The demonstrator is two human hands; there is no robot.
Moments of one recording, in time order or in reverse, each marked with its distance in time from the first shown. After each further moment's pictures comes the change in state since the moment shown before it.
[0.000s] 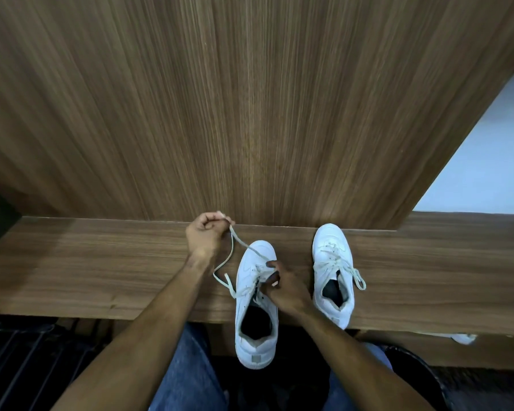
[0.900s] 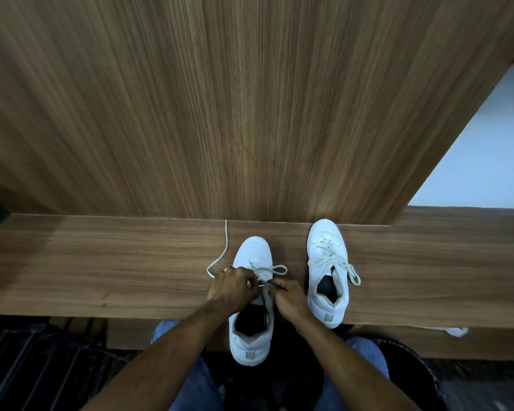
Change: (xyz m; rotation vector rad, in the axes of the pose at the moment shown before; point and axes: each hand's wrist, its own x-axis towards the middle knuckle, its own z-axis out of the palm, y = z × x) left_hand -0.063 -0.064 0.005 1.473 -0.506 0.127; right_hand 0.009 0.045 0.023 0.190 0.068 0.080
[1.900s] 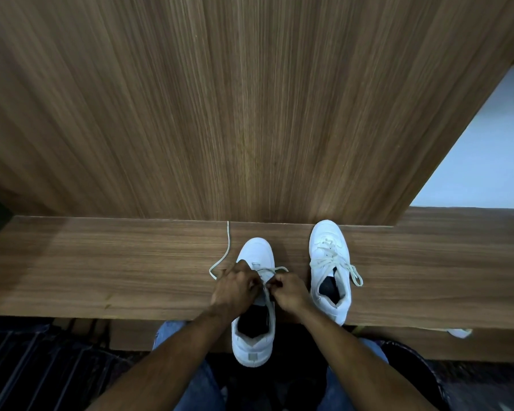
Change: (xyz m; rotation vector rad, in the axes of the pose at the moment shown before) left_hand 0.007 -0.014 0.016 0.004 0.075 0.144; right_hand 0.008 -0.018 -0.010 -0.224 -0.045 -0.021
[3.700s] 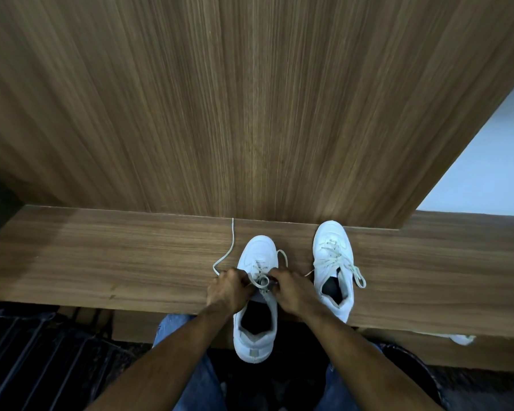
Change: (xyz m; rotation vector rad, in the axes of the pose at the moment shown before) left_hand -0.012 0.000 -0.008 -0.135 -0.069 -0.362; right_hand -0.012 -0.011 -0.015 -0.465 -0.055 -0.239
